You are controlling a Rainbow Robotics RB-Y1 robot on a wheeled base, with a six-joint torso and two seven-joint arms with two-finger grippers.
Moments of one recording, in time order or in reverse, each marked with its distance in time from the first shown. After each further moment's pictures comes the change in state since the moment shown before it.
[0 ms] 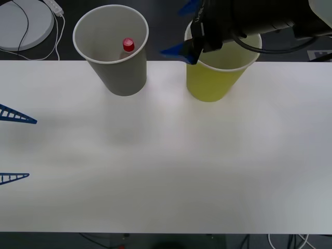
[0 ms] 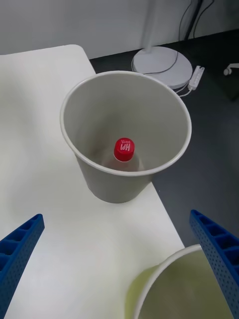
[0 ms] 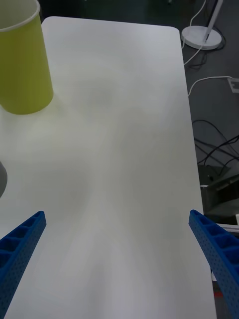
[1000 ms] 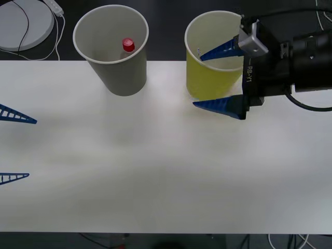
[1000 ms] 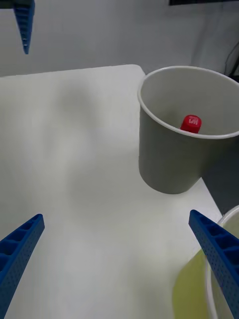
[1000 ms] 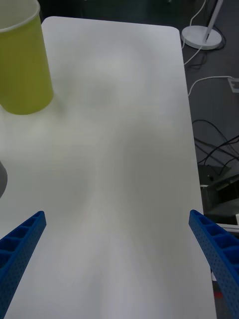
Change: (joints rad) right arm 0.495 -0.145 -0.245 -0.123 -0.477 0.082 0.609; left arm 0.000 0.000 0.000 0.000 0.000 0.000 0.000
